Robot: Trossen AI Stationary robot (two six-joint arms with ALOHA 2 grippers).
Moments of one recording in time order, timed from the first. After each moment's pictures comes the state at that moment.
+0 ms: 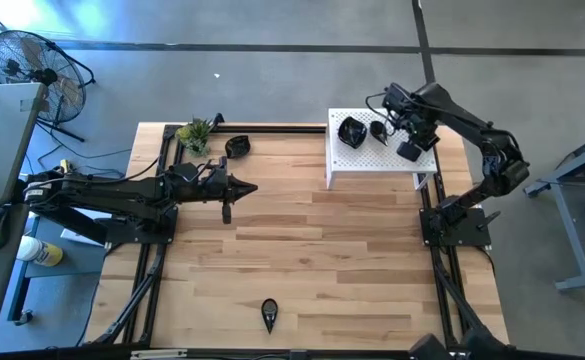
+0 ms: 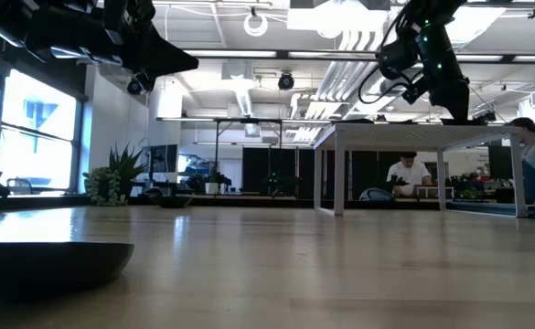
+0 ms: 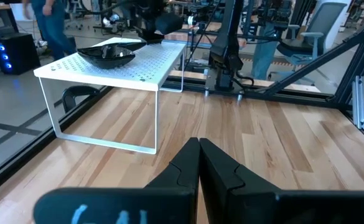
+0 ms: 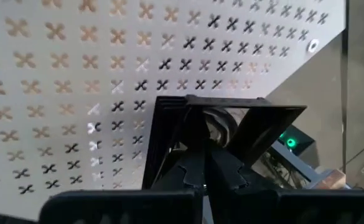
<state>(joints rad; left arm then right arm) 0.12 0.86 0.40 0.36 -0.04 -0.05 -0.93 1.51 1.33 -1.47 0.44 -0.22</state>
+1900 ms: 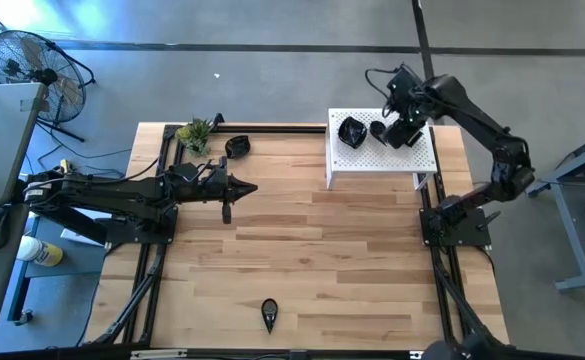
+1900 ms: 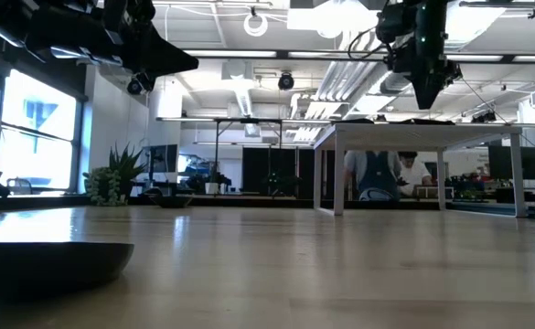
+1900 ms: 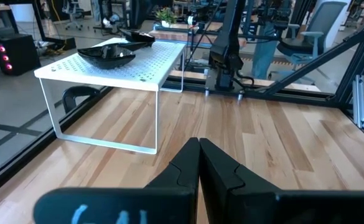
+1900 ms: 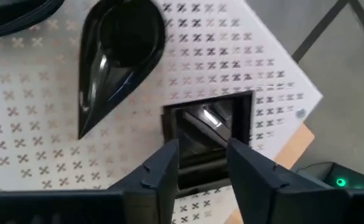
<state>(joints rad) 0.12 0.86 0.40 0.36 -0.04 -0.05 -0.90 1.44 1.49 -1.38 0.23 -0.07</state>
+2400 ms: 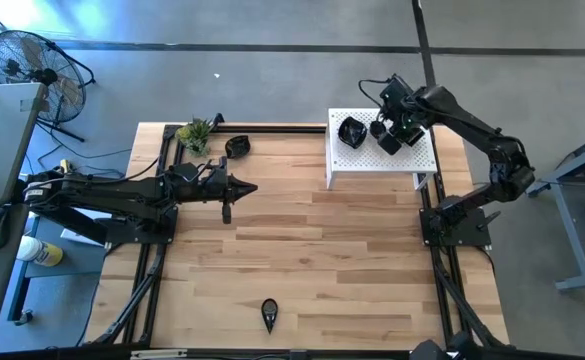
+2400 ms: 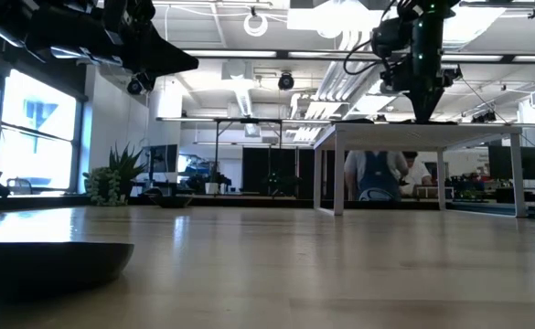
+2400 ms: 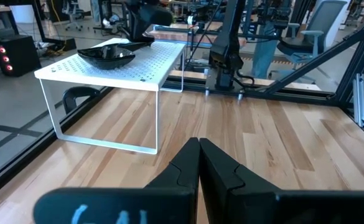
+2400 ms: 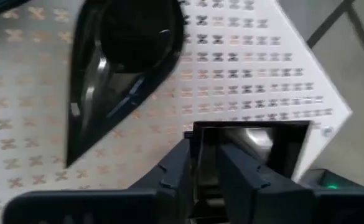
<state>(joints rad) 0.12 0.86 0.40 0.36 -0.04 -0.04 -0.87 1.43 1.35 -1.24 0.26 -0.09</state>
